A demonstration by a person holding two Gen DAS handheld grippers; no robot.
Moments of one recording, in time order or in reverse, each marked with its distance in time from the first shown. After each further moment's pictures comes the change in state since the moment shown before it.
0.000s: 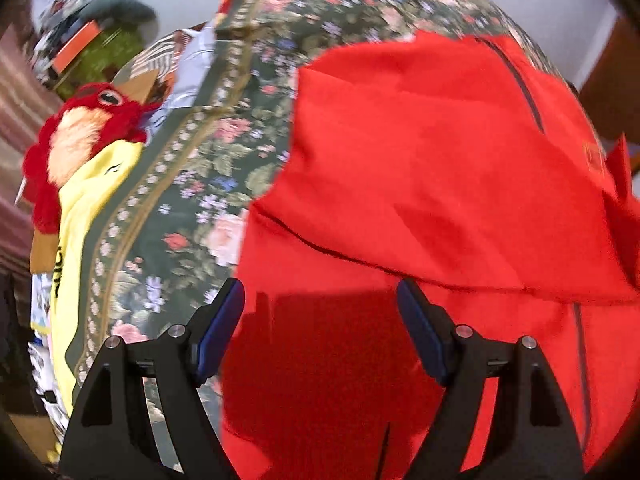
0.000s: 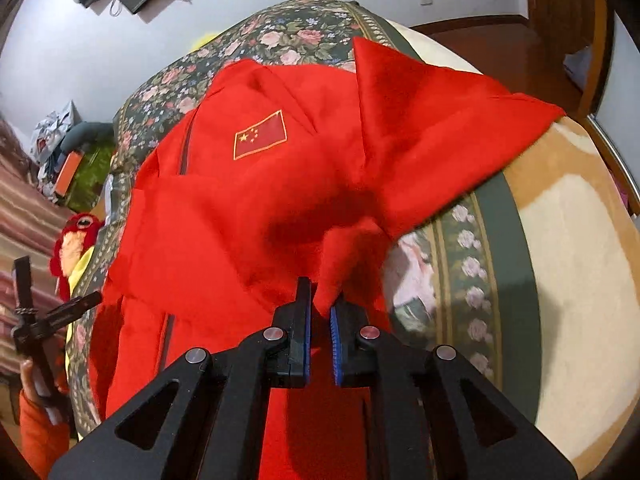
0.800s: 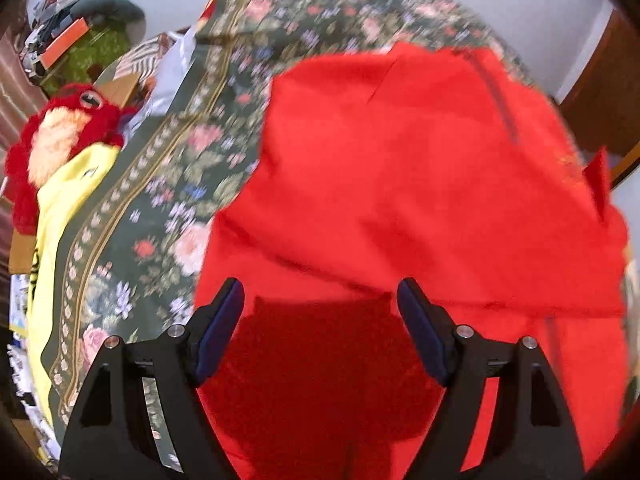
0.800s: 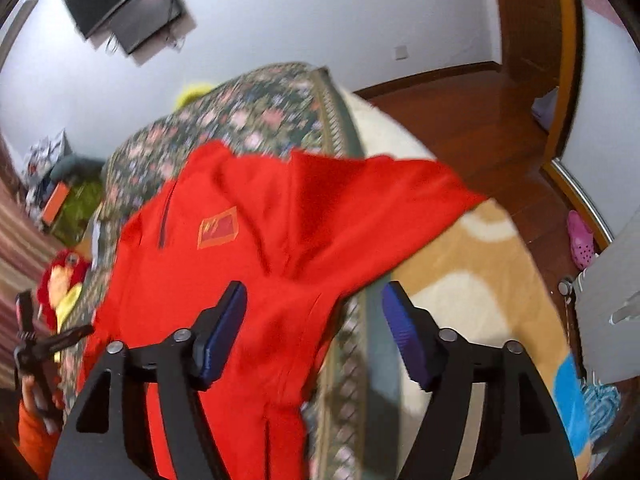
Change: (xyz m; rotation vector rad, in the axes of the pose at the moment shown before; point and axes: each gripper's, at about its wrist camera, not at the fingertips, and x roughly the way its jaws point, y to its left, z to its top) left arm -0.011 -0.008 0.011 -0.034 -0.061 -0.116; right arm -0.068 -0.052 0.040 0.013 -0.197 -0.098
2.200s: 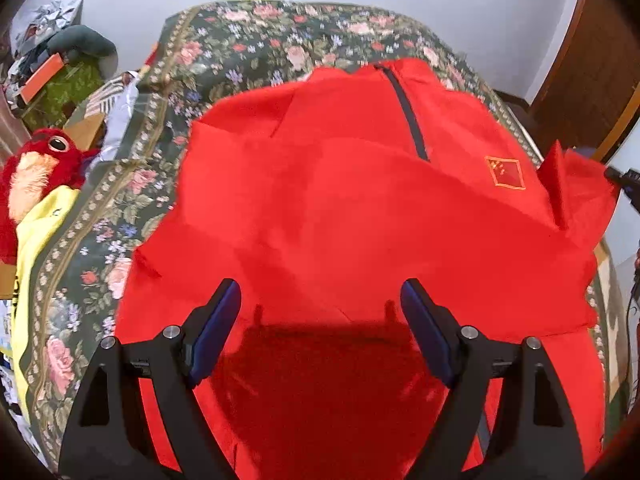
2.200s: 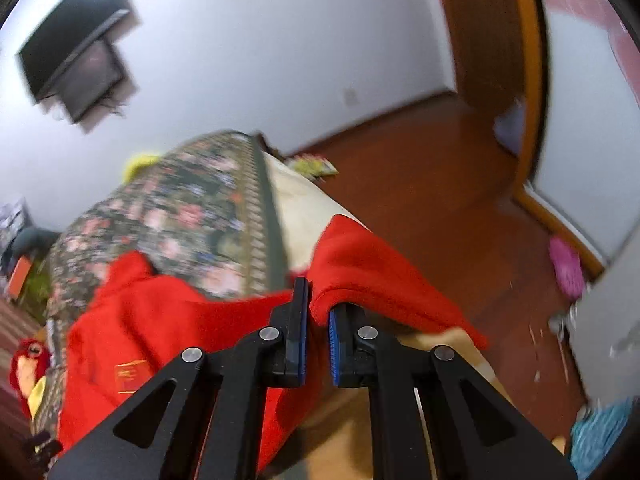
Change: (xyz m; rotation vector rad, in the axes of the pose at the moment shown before) left arm -0.012 -0.082 -0.003 0.072 -0.091 -0.042; right arm 0.036 -0.056 0.088 0.069 -0.192 -0.091
